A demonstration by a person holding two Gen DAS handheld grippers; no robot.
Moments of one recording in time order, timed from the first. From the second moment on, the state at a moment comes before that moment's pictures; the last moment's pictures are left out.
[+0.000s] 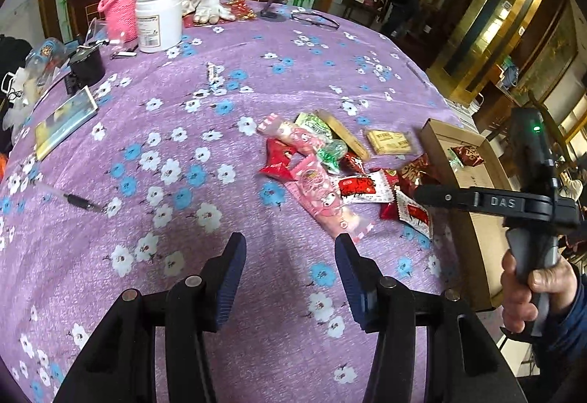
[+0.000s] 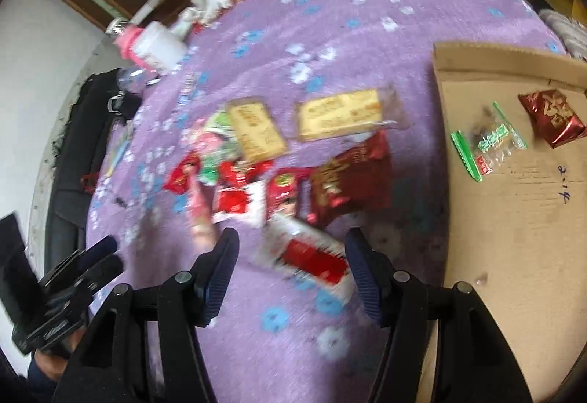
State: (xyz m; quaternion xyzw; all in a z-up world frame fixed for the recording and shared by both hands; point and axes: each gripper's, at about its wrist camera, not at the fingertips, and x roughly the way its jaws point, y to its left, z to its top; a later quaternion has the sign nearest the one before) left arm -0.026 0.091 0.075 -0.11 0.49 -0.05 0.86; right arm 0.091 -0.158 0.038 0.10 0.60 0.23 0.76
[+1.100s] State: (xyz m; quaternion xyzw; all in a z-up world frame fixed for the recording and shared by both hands) left arm -0.024 0.089 0.070 -0.12 0.49 -0.05 0.86; right arm 0.064 -0.146 0.054 0.02 0.60 0.29 0.74
